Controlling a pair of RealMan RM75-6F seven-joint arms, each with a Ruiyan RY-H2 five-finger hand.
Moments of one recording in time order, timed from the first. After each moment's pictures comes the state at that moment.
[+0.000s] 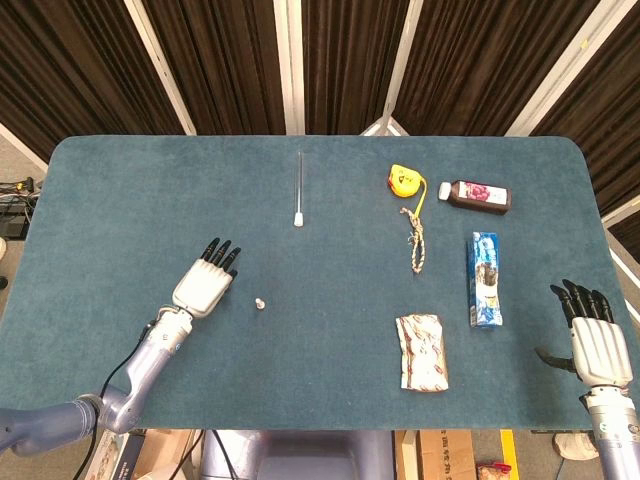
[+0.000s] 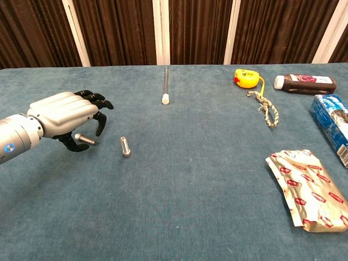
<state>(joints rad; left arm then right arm) -0.71 -1.69 -0.04 -1.18 1.29 1.06 0.54 0.13 -1.18 0.11 -1.54 -1.32 1.33 -0.01</state>
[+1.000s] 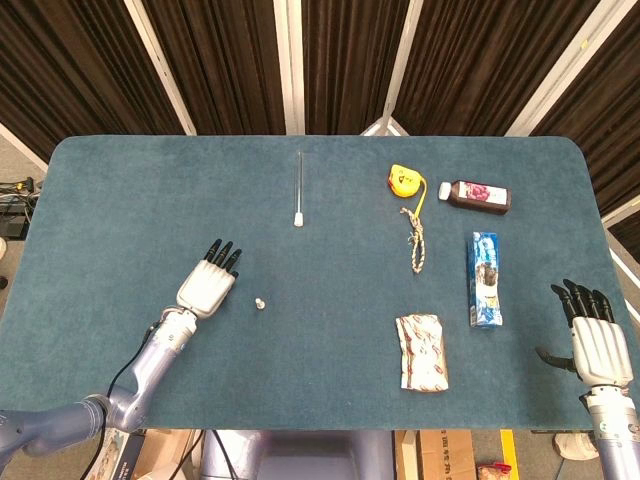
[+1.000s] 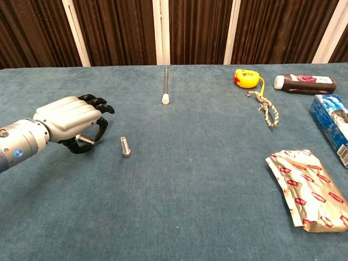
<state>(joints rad) -0.70 -1.74 -0.06 -1.12 1.30 1.03 0.59 0.13 -1.18 0.11 -1.53 -1.32 1.33 -0.01</state>
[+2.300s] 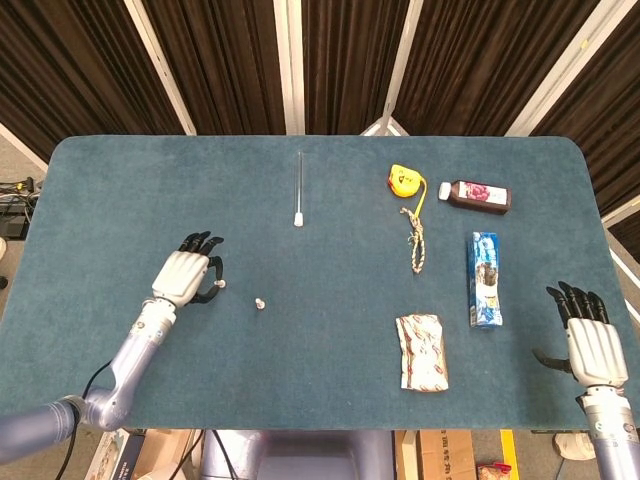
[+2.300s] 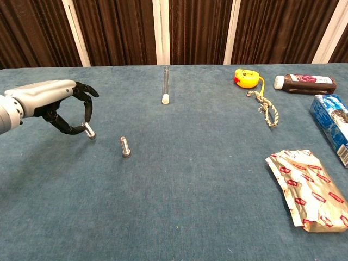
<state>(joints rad) -0.65 -1.55 -0.19 -1.39 1.15 0.97 0.23 0.14 -1.19 0.10 -1.54 -1.31 1.31 -0.04</state>
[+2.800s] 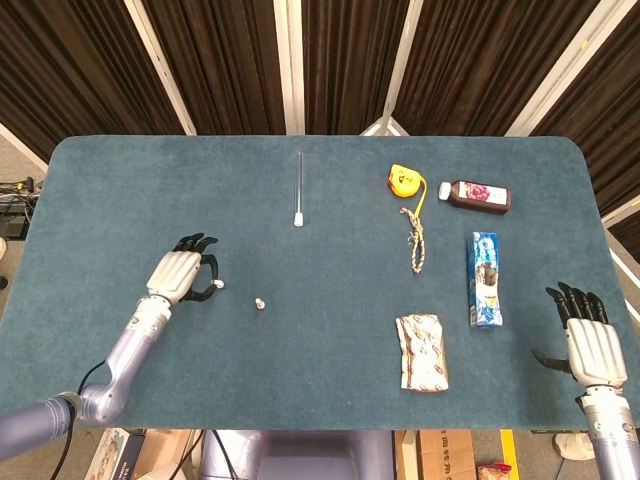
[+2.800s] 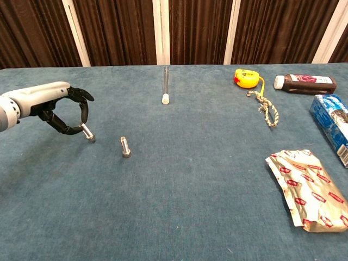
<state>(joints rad) -0.65 -1.55 -0.20 -1.37 1.10 0.91 0.16 0.14 -1.19 0.10 -1.54 -1.31 1.31 -0.04</state>
